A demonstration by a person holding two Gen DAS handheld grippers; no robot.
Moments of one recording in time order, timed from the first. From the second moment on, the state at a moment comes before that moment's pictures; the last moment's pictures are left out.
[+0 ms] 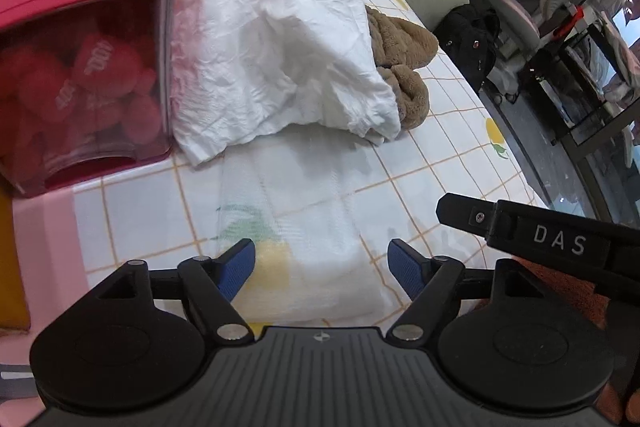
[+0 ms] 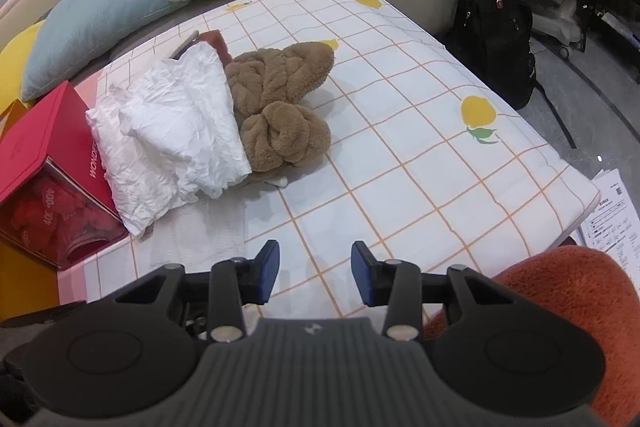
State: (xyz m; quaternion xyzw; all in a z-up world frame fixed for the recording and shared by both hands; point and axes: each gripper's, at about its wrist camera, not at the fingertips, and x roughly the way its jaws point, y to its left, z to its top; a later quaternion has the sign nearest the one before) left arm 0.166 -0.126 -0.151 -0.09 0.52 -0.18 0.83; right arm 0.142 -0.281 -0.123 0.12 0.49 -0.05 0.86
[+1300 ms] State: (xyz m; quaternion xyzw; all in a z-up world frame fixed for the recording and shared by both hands) left arm 0.133 -0.122 -0.134 0.04 0.44 -0.12 0.89; right arm 0.142 -0.264 -0.115 0.11 0.45 0.03 0.88
